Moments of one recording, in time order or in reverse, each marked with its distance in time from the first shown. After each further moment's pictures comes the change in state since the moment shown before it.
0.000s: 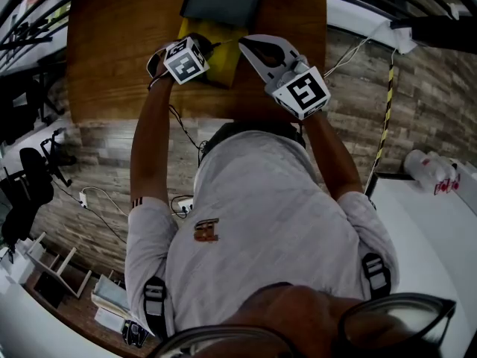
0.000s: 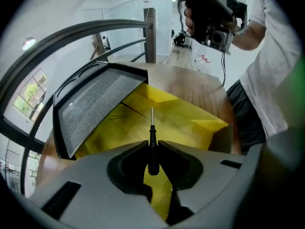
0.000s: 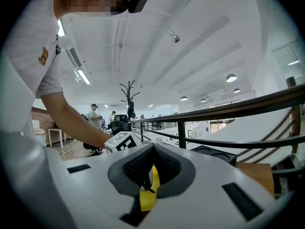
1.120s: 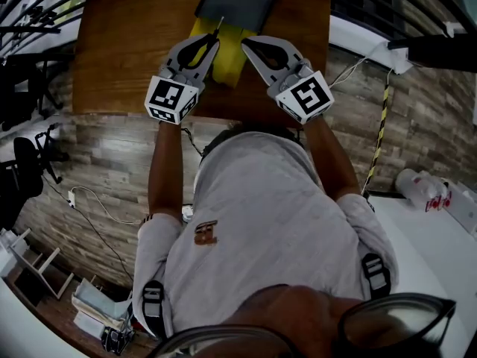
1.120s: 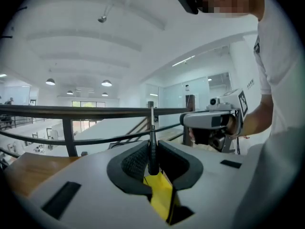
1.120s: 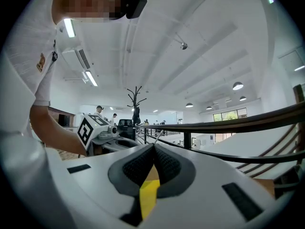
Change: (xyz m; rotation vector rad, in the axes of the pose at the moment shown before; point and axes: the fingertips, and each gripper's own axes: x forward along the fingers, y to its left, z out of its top) left arm -0.211 -0.026 0.073 -0.436 -0.940 0.445; right arm -0.008 0.054 0.055 -0.073 -0.068 0.054
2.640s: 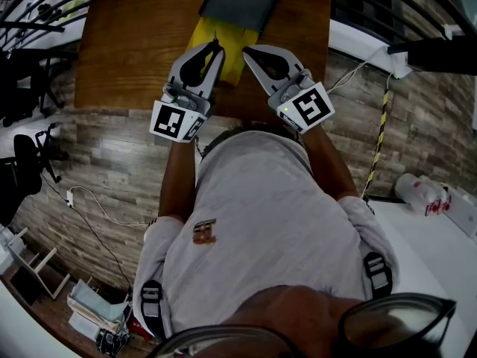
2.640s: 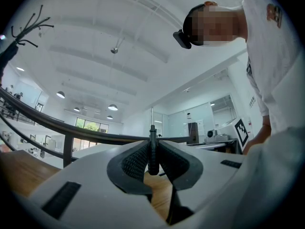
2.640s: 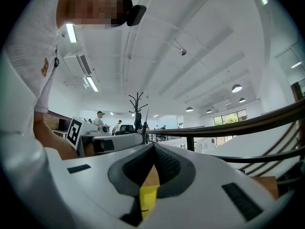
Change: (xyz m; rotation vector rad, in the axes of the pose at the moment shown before) left arm -0.049 -0.047 0.066 -0.059 -0.366 0.062; right arm -0.025 0.033 0.018 0.016 -0.066 0.008
